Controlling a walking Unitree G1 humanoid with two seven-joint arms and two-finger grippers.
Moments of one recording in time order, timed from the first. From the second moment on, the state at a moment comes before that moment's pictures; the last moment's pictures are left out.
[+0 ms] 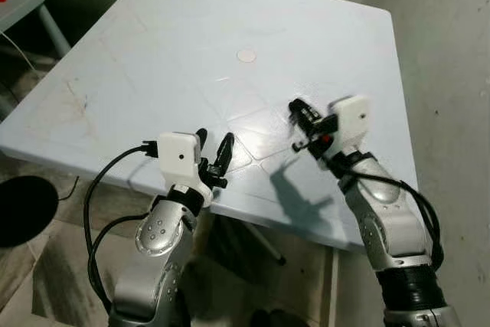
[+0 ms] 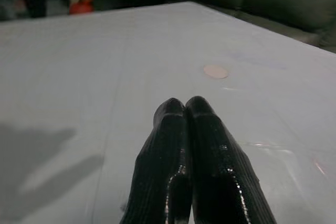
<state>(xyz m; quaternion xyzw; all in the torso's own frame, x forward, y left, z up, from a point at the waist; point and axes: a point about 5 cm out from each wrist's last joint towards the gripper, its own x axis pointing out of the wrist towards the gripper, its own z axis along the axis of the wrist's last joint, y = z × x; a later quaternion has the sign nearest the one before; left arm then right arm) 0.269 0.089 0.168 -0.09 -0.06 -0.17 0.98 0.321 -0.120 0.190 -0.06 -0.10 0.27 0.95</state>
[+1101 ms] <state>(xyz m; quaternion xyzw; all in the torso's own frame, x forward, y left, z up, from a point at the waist) 0.284 0.093 0.183 -0.08 -0.09 -0.16 0.98 0.331 -0.126 0.217 0.07 -0.14 0.20 0.97</state>
